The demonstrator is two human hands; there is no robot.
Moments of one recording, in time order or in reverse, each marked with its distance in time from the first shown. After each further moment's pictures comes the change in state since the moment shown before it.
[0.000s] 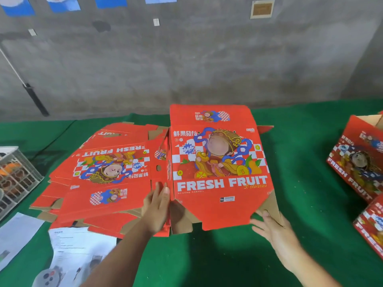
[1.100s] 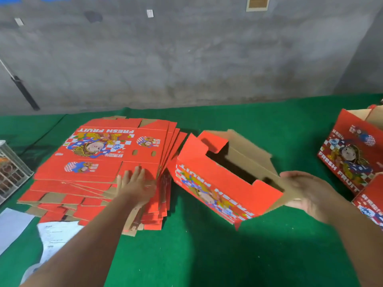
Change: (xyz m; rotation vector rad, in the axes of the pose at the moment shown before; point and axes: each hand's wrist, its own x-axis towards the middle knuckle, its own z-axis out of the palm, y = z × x) left_hand 0.049 0.007 -0.037 0.754 -0.002 -0.014; right_hand 0.026 -0.110 -0.080 -0.105 -0.010 0.044
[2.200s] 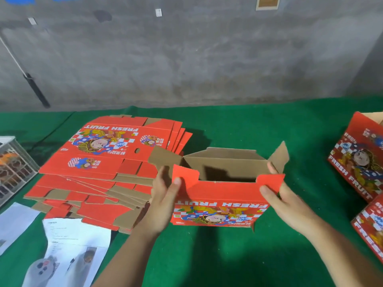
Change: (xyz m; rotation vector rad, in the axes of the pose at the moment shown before) left_hand -0.081 0.075 0.014 -1.053 0.187 0.217; right_hand -0.006 0.026 0.059 -0.522 -0.154 -0.214
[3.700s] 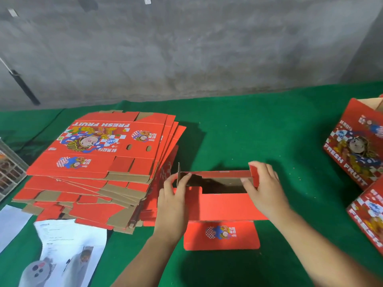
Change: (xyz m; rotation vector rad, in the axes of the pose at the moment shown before) left_hand -0.006 -0.028 0.051 0.723 0.105 0.201; right_hand 0.045 0.033 0.039 -0.425 0.408 -0.304
